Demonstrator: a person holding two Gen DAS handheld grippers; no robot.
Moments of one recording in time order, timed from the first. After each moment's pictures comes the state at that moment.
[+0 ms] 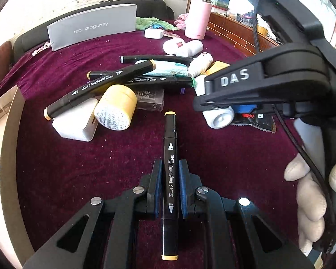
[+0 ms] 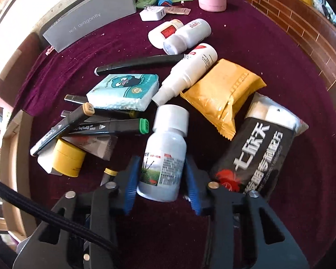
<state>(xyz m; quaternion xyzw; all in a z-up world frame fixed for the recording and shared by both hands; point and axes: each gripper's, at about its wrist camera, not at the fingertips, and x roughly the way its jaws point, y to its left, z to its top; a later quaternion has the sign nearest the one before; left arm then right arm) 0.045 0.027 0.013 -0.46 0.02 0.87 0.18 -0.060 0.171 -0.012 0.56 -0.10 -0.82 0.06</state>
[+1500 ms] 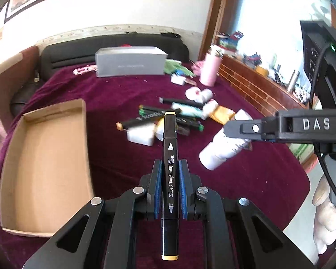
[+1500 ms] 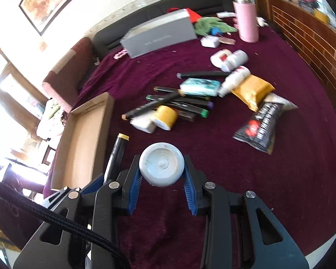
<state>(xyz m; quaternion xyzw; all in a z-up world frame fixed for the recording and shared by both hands) 0.128 -0.061 0.101 -0.36 -0.03 0.92 0.13 0.057 0.134 0.079 0.48 -0.11 -0.85 0.20</state>
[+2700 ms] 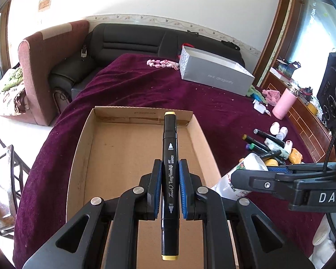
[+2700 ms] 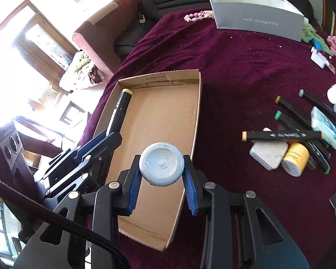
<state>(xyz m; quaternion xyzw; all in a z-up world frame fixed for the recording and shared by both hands) 0.046 -0.252 0.078 -0.38 -0.11 0.92 0.01 -0.008 -0.081 0.063 0.54 -0.02 -0.77 0.33</state>
